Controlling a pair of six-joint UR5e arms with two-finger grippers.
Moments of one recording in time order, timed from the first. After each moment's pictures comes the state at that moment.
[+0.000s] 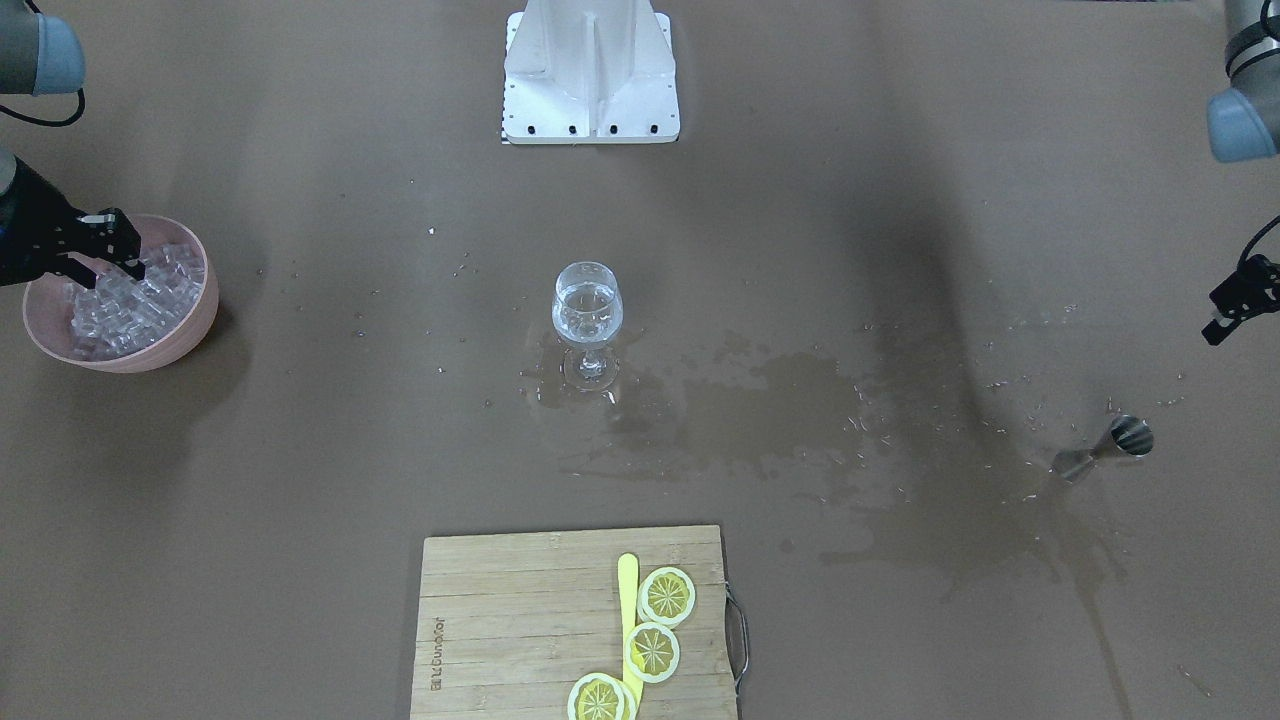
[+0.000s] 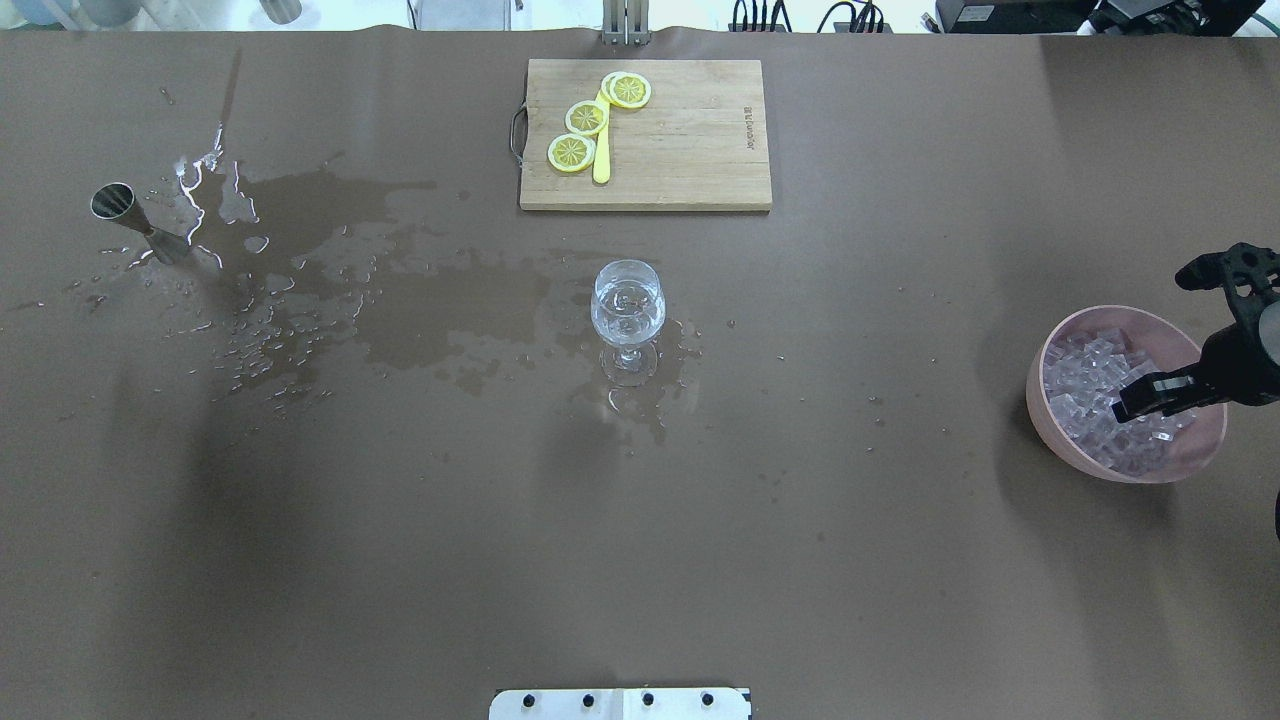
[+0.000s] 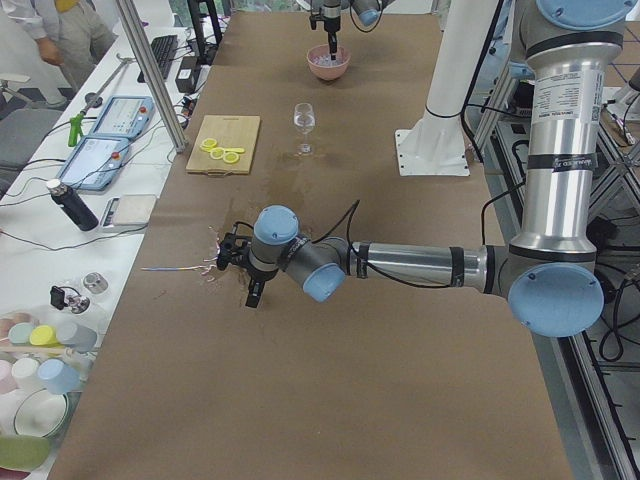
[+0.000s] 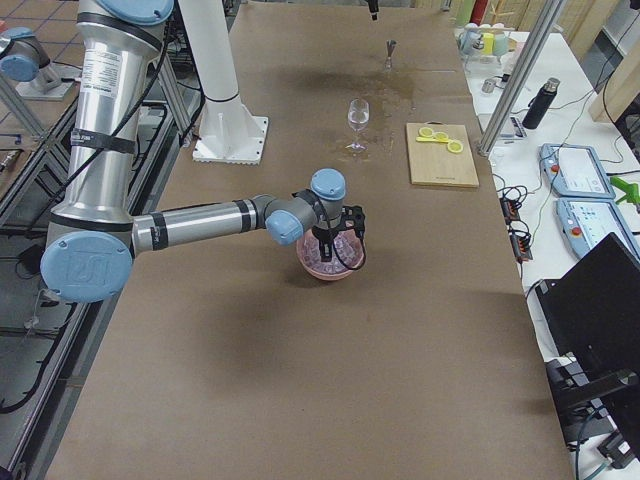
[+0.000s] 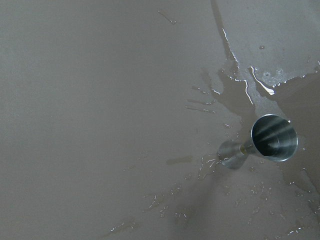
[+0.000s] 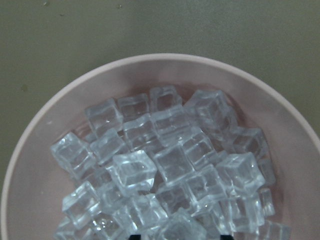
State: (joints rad) left arm -1.33 -1.56 -1.58 -2.24 -2.27 -0.52; right arm 0.96 -1.75 1.88 -1.14 2.24 0.66
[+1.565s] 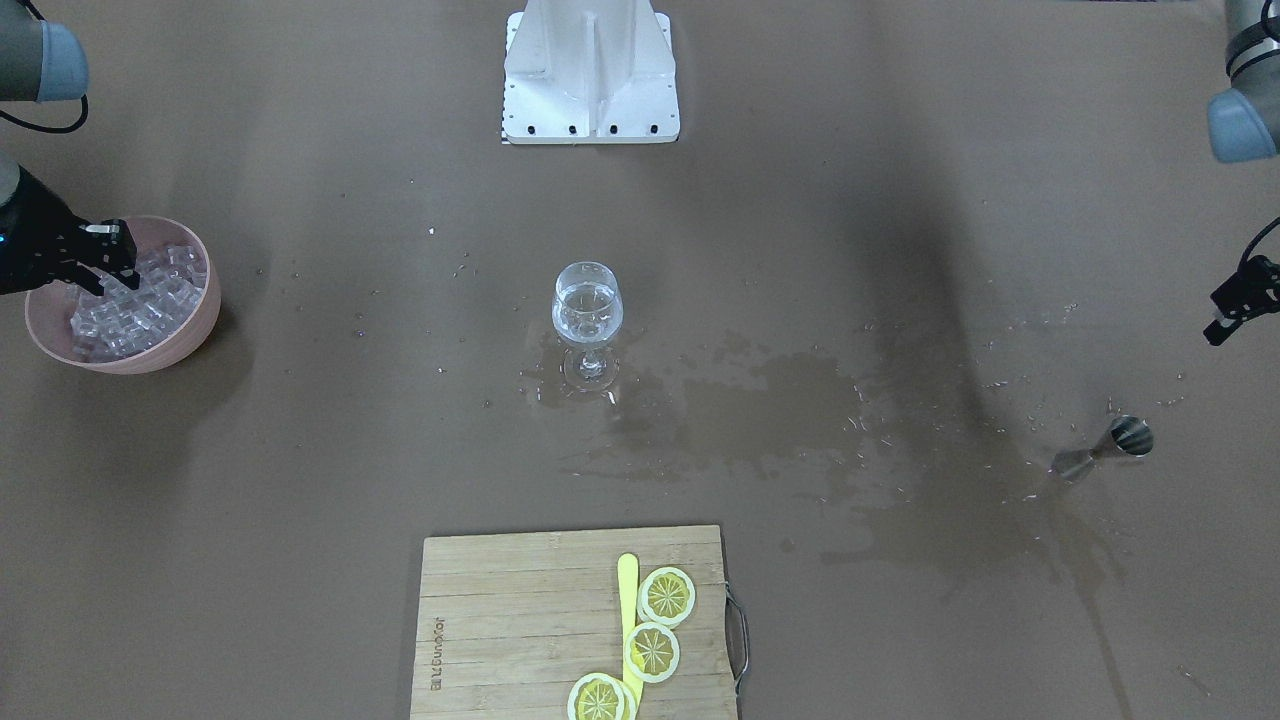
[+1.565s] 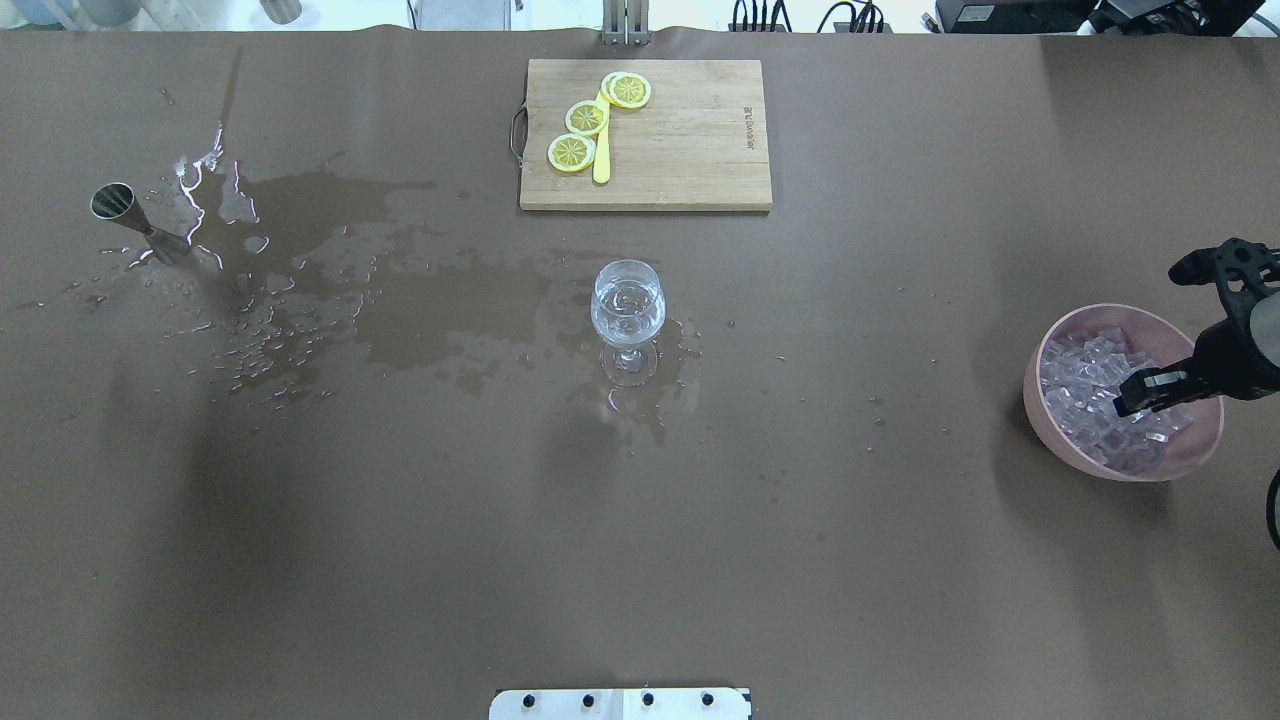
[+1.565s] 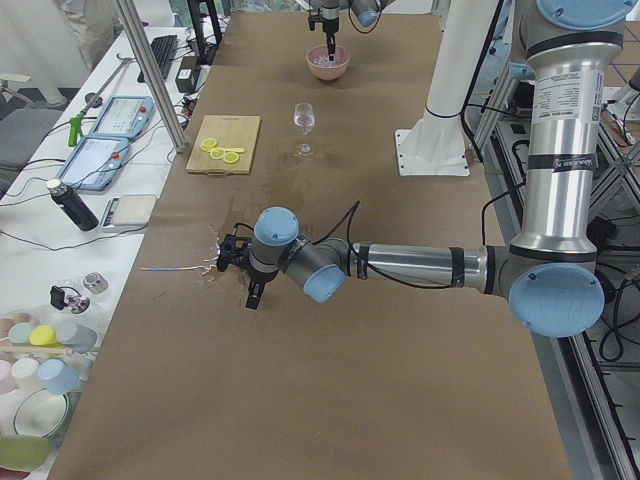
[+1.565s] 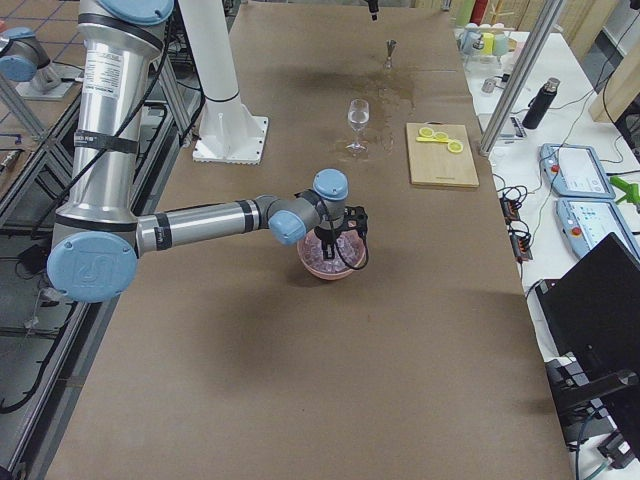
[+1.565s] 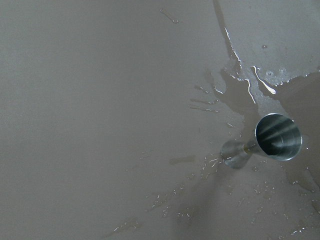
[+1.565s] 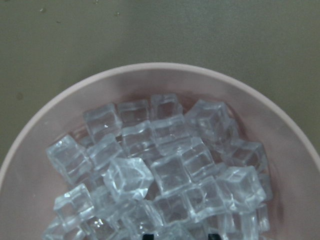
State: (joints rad) left arm -1.33 -1.56 -1.57 -2.24 -2.26 -0.52; right arm 0.96 -1.74 1.86 -1.14 2.23 0.66
